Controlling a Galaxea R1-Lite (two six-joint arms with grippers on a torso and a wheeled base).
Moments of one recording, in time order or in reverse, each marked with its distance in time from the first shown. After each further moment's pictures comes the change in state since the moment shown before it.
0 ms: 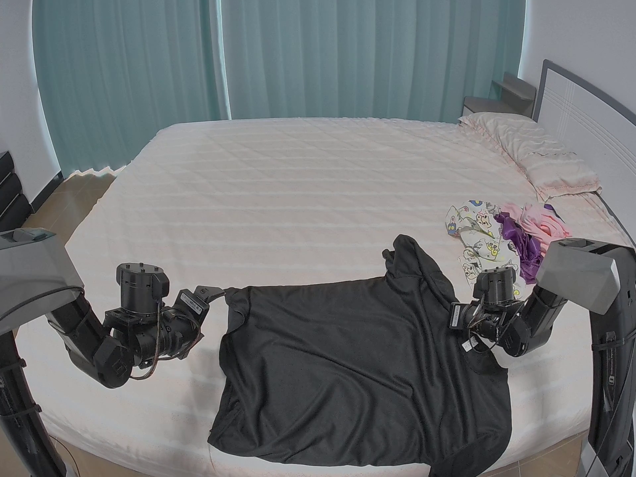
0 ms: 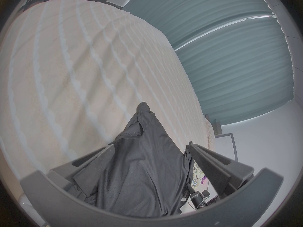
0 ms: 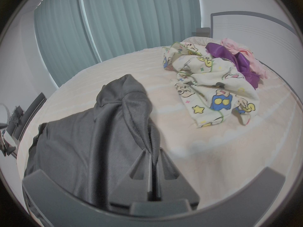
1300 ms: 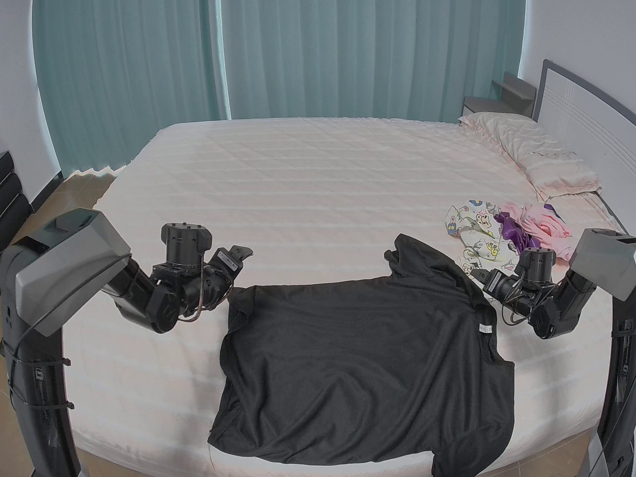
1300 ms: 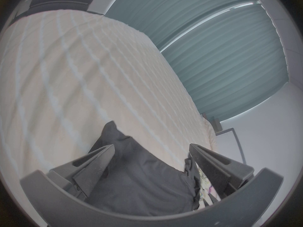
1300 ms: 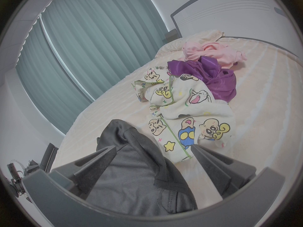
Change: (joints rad) left arm -0.015 0.220 -0.513 0.216 0.037 0.121; right arm -0.188 -0.058 -0.001 -0.104 0.140 0.291
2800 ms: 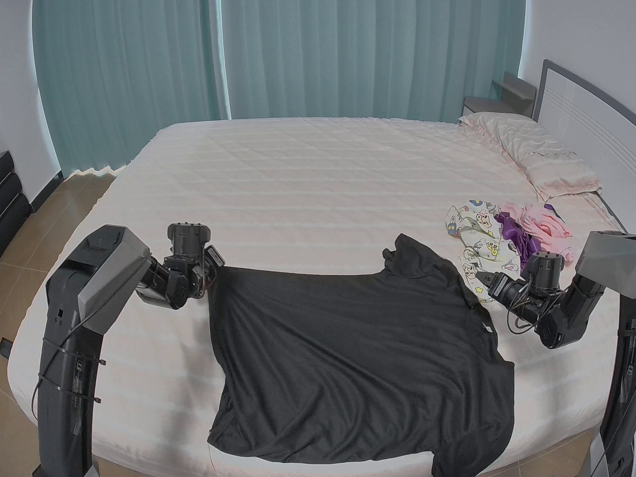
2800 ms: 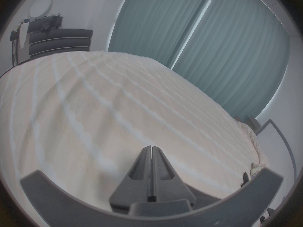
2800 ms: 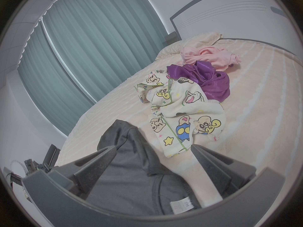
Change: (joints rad) left arm 0.108 0.324 -0.489 0.188 0.256 0.340; right arm 0.004 -0.059 0.140 -0.111 -0.002 0.015
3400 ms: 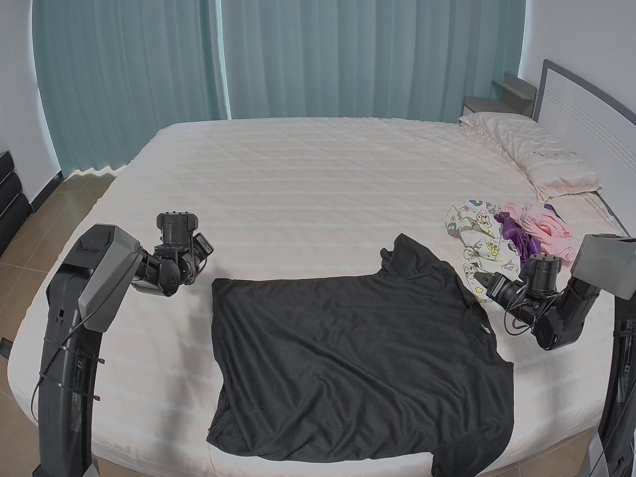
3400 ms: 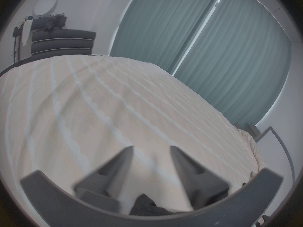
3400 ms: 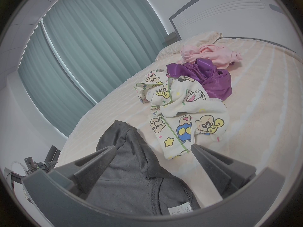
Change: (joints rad) left arm 0.067 0.046 -0.163 0.070 -0.012 -0.002; right arm -0.001 0.039 -0.023 -0.030 0.001 0.010
